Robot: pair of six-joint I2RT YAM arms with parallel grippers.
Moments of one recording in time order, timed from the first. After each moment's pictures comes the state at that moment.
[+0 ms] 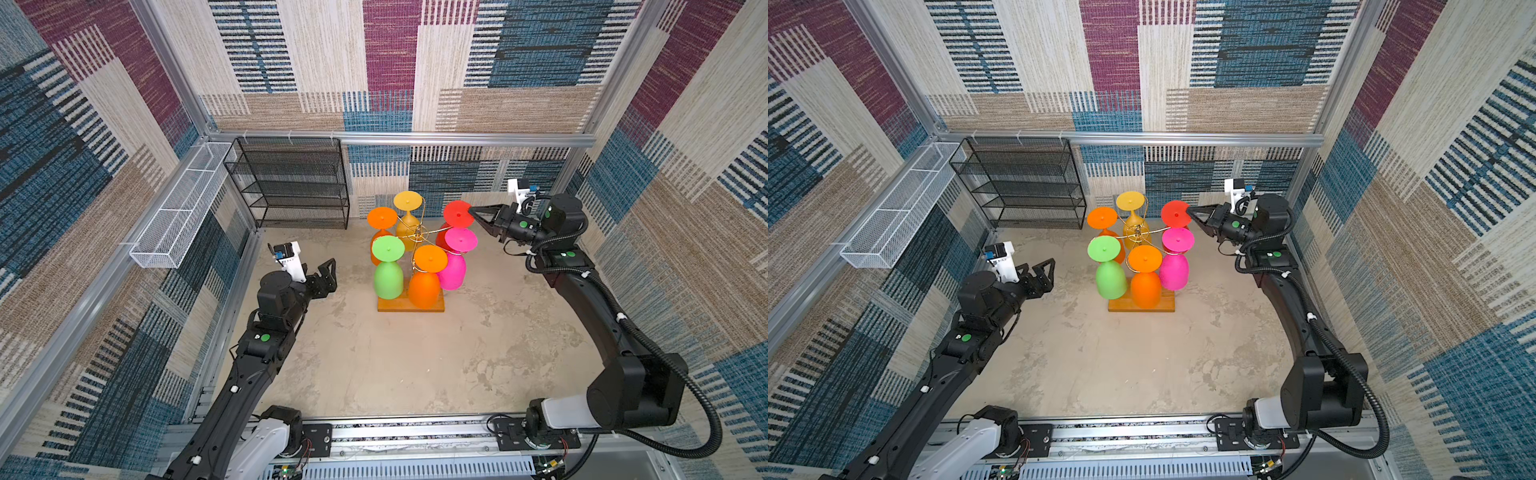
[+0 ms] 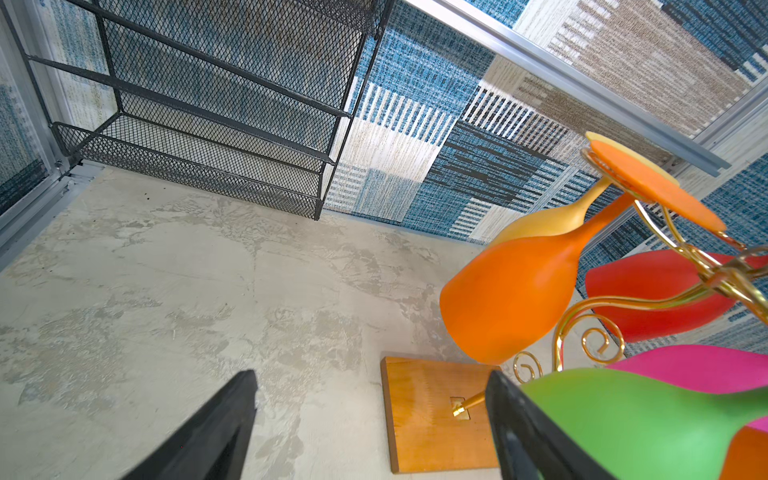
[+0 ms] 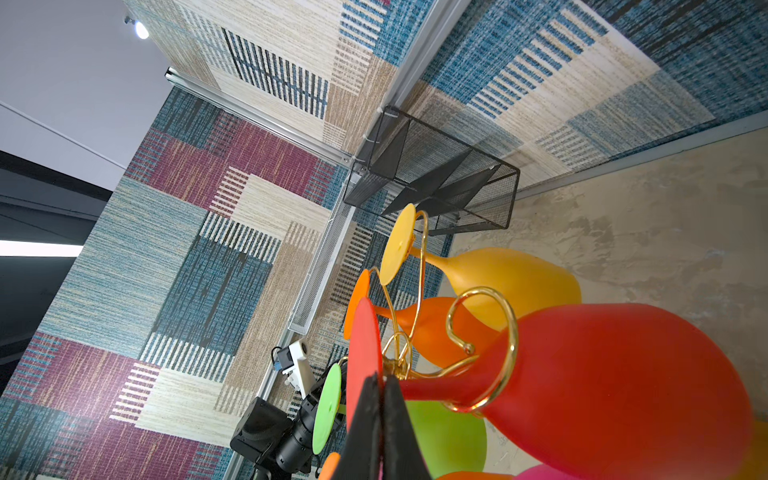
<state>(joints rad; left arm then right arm) -0.21 0.89 0.74 -0.07 0.02 -0.38 0.05 1.41 1.27 0.11 -0.94 1.08</state>
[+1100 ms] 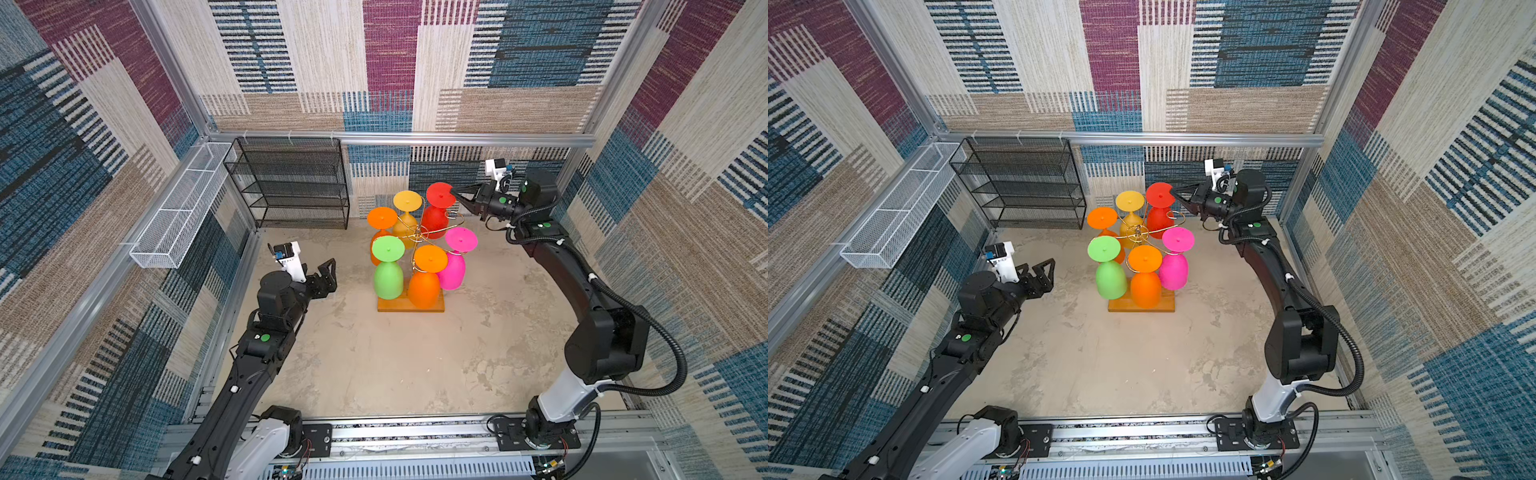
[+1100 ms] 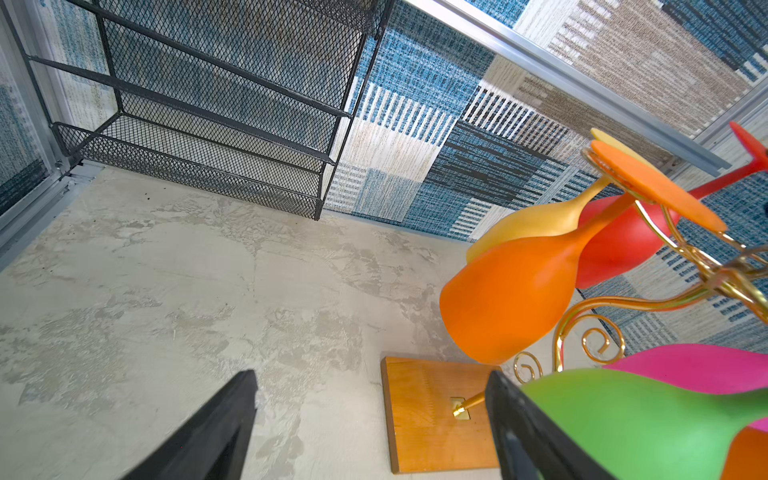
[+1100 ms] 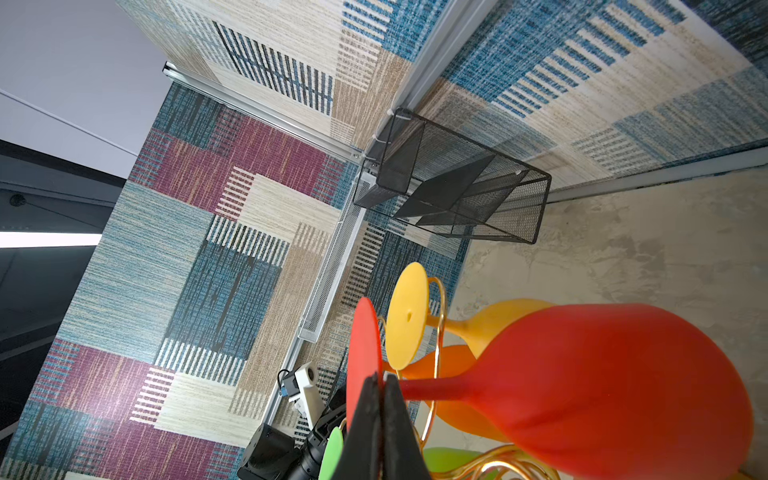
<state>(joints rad) -0.21 0.89 0.74 -0.07 0.02 -0.38 0.10 1.70 1.59 0.10 -0.96 1.11</state>
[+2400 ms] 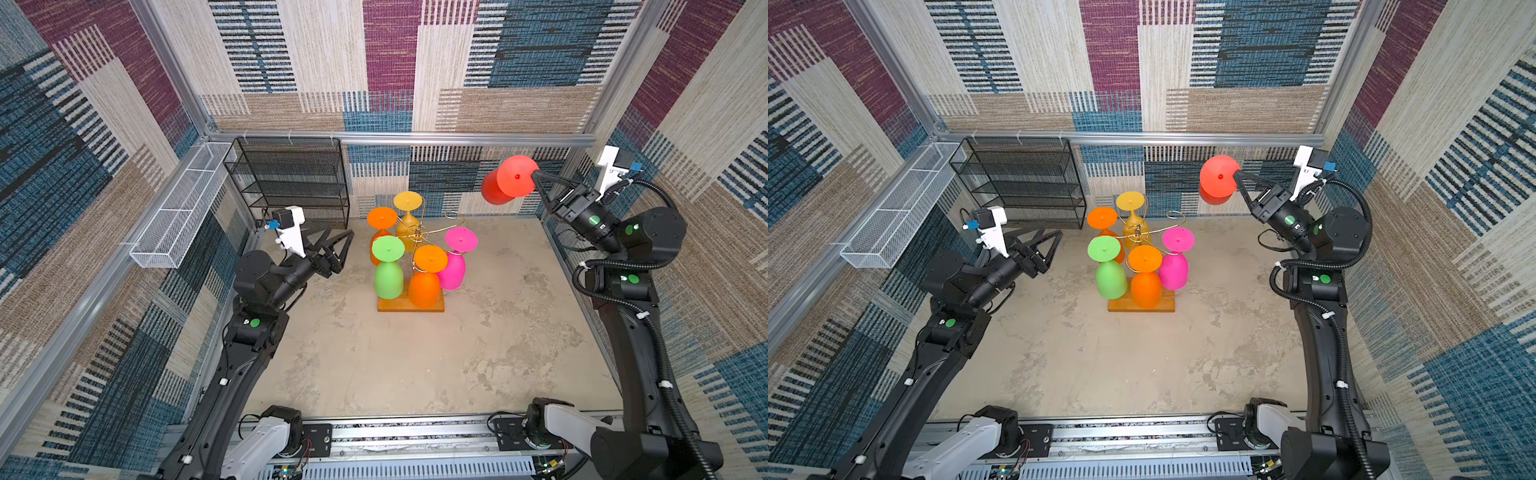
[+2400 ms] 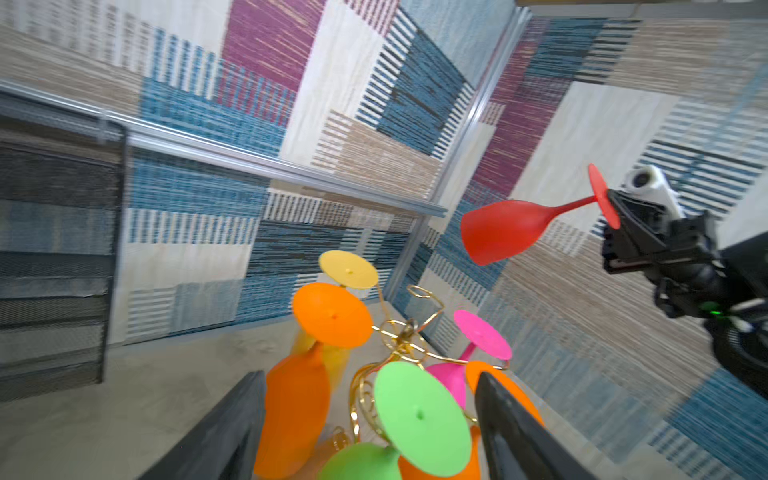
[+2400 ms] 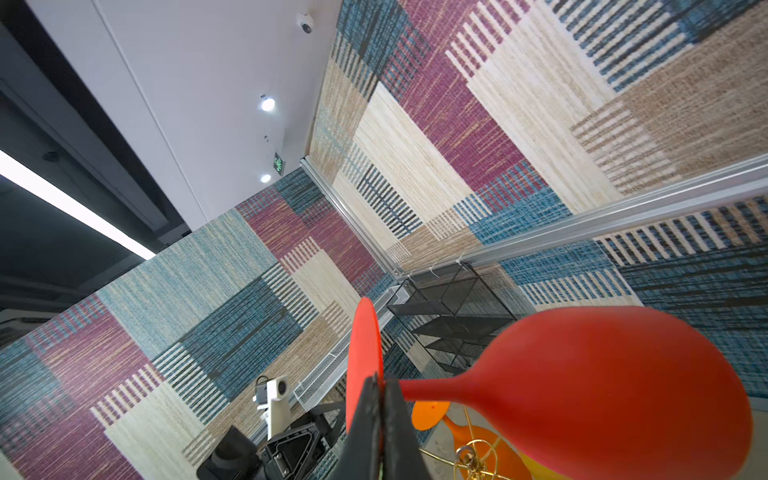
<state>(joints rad) -0.21 1.02 1.02 0.21 0.58 -0.50 -0.15 1.14 1.32 0.40 -0.88 1.18</state>
